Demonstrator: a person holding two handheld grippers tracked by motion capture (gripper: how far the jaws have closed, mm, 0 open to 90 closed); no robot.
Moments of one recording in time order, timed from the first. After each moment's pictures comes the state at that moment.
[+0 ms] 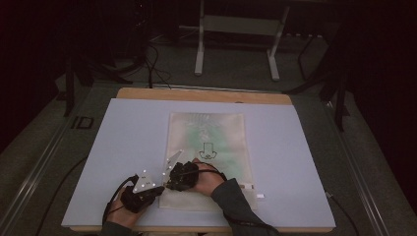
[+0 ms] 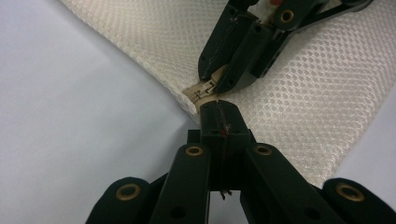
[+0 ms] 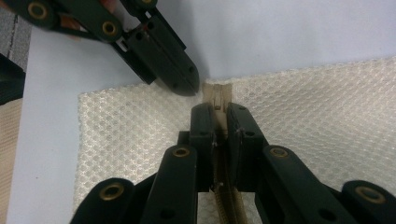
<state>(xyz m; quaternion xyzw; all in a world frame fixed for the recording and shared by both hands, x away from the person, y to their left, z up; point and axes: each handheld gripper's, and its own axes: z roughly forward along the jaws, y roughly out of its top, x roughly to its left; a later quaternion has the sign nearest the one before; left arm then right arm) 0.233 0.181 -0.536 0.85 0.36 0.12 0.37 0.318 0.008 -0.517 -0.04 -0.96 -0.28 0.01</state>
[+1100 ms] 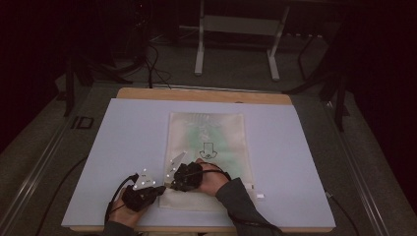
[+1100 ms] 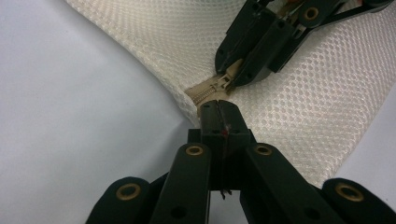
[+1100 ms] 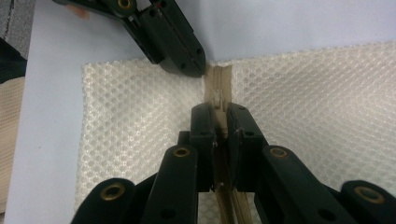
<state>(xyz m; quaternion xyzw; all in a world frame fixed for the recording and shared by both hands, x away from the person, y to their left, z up) 0.234 0.176 -0.536 0.84 0.37 0.12 0.37 0.317 -0.004 -0.515 -0.02 -0.96 -0.27 0.00</state>
